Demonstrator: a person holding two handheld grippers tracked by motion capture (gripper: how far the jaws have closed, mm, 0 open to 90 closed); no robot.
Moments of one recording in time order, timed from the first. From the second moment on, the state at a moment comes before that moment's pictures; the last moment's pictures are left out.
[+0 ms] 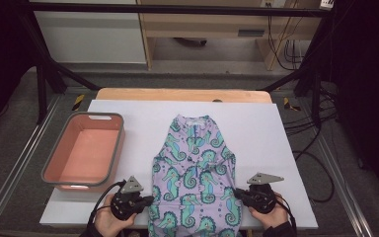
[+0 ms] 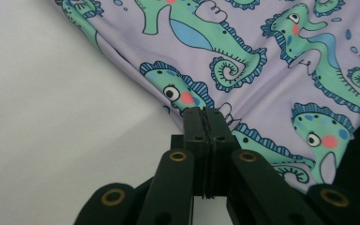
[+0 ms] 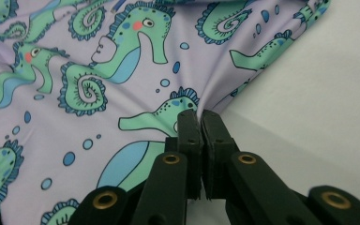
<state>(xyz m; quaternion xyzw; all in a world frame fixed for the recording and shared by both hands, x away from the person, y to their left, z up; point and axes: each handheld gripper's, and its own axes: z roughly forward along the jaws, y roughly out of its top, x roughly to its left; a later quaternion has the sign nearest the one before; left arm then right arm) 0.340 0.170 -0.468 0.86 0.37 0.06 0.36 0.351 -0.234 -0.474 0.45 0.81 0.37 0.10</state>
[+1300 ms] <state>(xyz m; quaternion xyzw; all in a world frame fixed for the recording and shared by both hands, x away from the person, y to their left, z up) 0.424 0.159 -0.450 0.82 0.37 0.10 0.43 0.398 -0.232 -0.465 0.43 0.78 0.44 0.13</state>
